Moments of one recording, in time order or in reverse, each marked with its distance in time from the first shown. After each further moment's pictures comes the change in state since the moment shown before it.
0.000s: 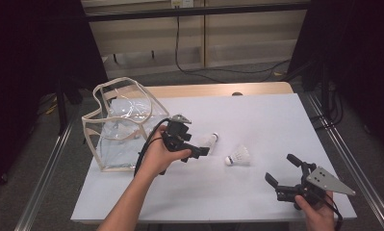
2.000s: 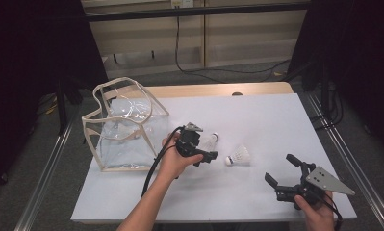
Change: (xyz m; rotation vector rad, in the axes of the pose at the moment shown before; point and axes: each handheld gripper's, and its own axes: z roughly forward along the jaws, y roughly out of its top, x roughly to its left) left arm 0.003 -0.017 0.057 -0.004 0.065 -0.018; right arm 0.000 0.000 0.001 0.006 0.005 -0.001
